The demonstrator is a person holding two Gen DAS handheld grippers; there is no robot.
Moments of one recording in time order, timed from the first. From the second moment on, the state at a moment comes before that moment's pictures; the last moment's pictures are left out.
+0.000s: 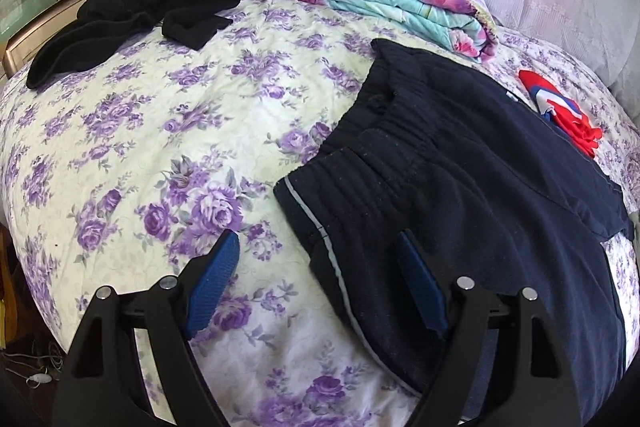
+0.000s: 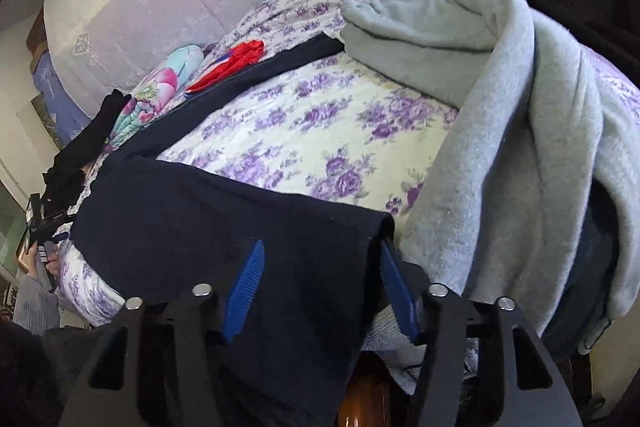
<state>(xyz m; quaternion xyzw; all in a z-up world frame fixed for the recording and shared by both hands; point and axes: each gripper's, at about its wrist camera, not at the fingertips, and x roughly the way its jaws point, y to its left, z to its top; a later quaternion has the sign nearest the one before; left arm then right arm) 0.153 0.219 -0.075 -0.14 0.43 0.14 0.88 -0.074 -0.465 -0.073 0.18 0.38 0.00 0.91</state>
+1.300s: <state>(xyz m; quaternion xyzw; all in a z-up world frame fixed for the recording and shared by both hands) 0.171 0.258 -0.084 -0.23 0.44 0.10 0.86 0.120 -0.520 -0.020 0.22 0.39 0.02 0.89</state>
